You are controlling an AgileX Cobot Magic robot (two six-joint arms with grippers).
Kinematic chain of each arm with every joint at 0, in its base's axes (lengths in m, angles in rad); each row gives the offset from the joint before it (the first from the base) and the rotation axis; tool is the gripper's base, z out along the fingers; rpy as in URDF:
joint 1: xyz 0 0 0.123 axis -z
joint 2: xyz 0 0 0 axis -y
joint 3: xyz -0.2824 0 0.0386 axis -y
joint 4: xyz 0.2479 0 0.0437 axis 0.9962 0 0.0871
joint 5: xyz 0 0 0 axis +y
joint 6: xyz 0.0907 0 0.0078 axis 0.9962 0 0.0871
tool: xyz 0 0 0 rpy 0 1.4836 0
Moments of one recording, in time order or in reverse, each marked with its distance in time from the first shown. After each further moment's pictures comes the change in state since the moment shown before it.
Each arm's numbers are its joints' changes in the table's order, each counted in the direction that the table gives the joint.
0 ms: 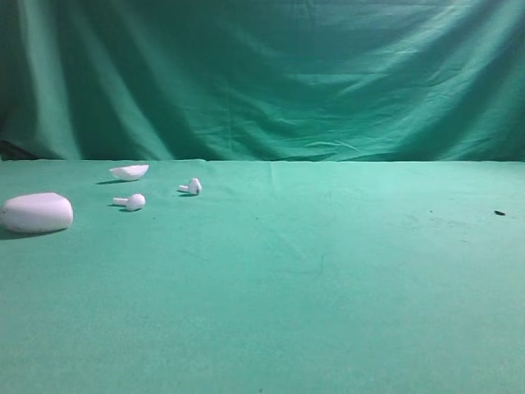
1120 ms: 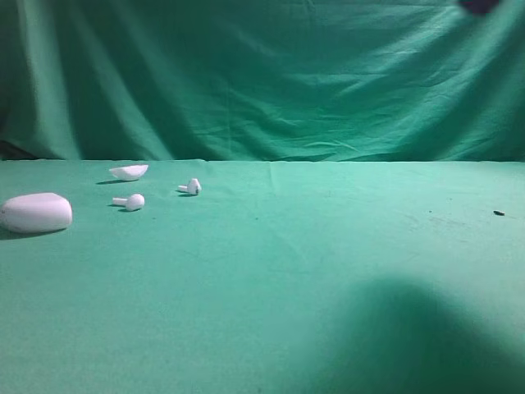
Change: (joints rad) left arm 0.000 0.000 0.000 0.000 0.000 0.000; right arm -0.248 -1.285 0.970 0.264 0.664 -0.395
